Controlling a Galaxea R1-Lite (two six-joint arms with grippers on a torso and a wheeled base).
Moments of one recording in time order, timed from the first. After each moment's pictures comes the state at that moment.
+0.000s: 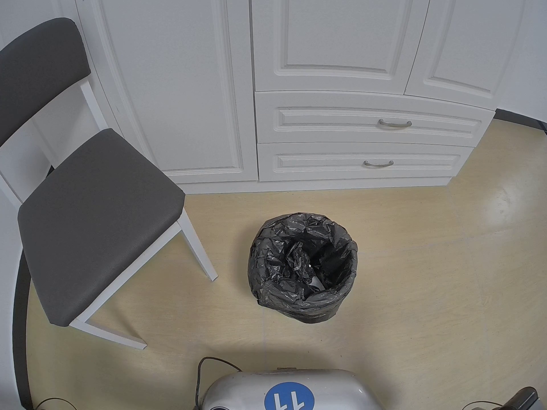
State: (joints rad) left arm -0.04 0.18 -0.79 0.12 0.30 0.18; right arm 0.10 0.26 -0.35 -0.09 -0.42 -0.01
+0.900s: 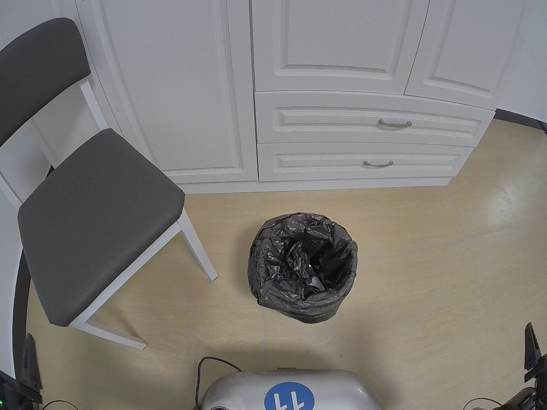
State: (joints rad) left arm -0.01 0.01 -0.09 -0.06 0.18 0.01; right arm 0.00 0.01 -0.03 -0.09 -0.16 0.06
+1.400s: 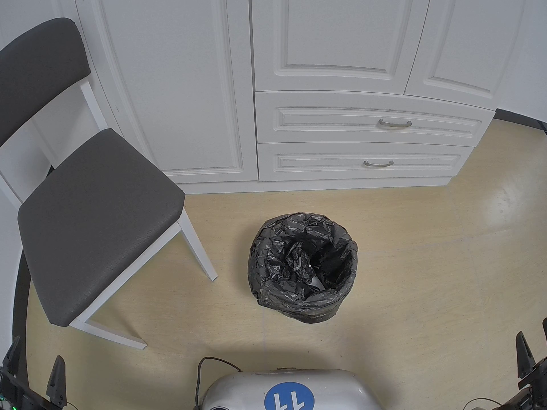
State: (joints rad) left arm 0.00 0.01 -0.02 0.00 0.04 -0.01; right arm 0.00 0.01 -0.02 -0.06 -0.04 0.11
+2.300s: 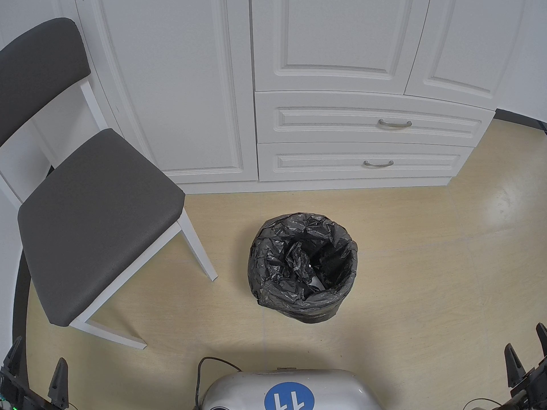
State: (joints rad) left arm 0.00 0.01 -0.02 0.01 0.01 0.00; right arm 0.00 0.01 -0.02 0.00 0.01 0.01
